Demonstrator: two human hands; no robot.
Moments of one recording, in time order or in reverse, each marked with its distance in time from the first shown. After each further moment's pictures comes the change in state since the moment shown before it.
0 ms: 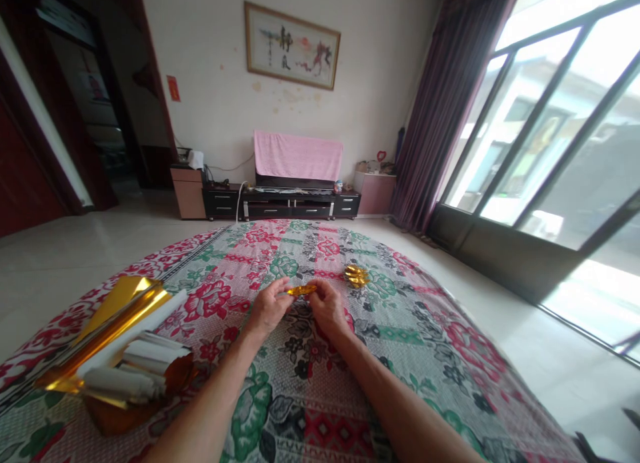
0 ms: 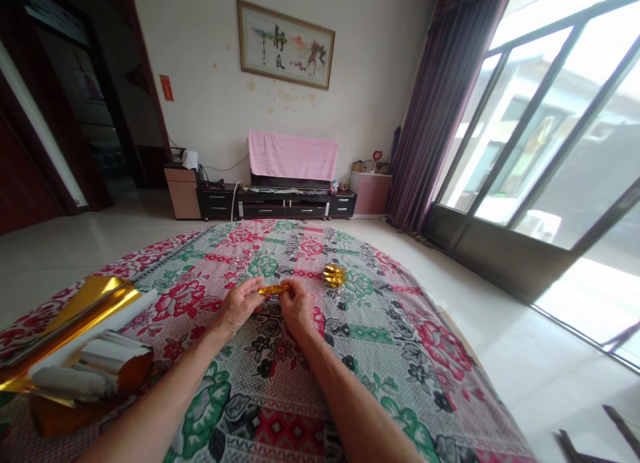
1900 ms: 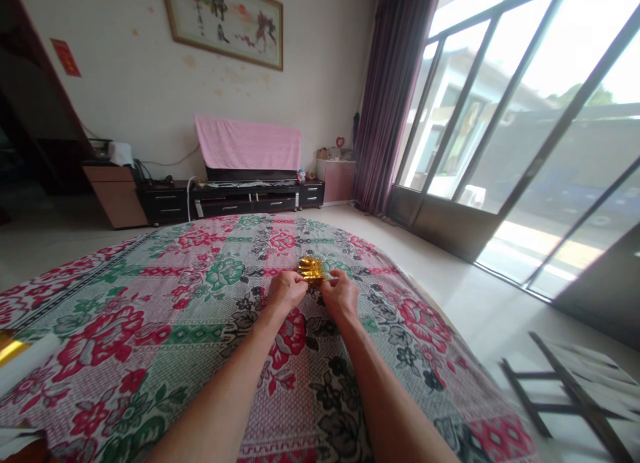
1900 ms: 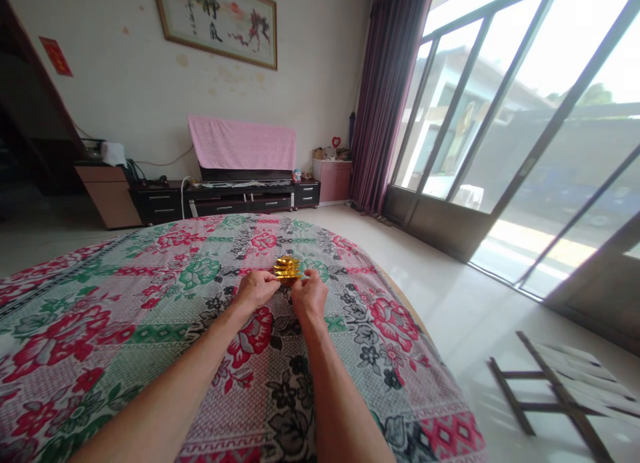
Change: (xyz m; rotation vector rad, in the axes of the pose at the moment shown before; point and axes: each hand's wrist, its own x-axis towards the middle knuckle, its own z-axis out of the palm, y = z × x) left_hand 0.041 0.024 0.142 0.767 -0.151 0.100; right_hand 0.023 0.026 -0.116 -0.524 0.396 0.278
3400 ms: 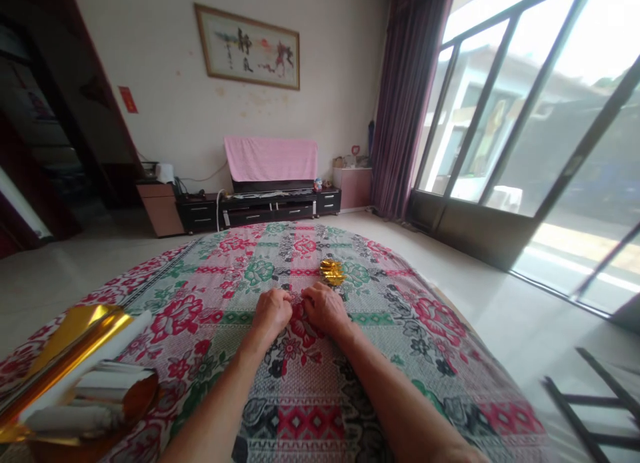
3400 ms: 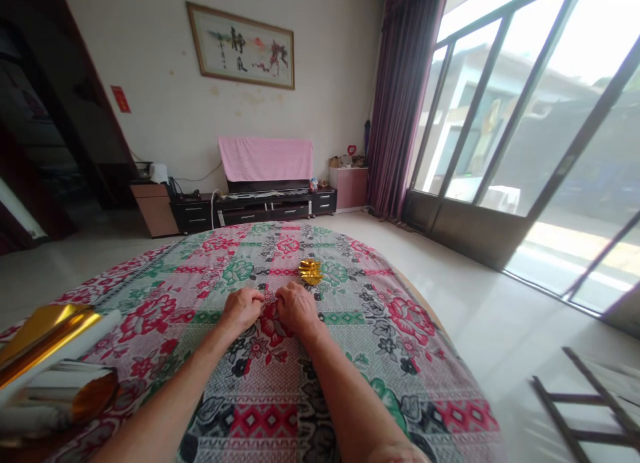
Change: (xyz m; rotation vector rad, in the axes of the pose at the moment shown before) left_hand -0.061 -0.044 -0.068 0.306 0.021 -0.013; right_hand -0.059 -0.046 0.004 -0.343 -0.396 -0.702
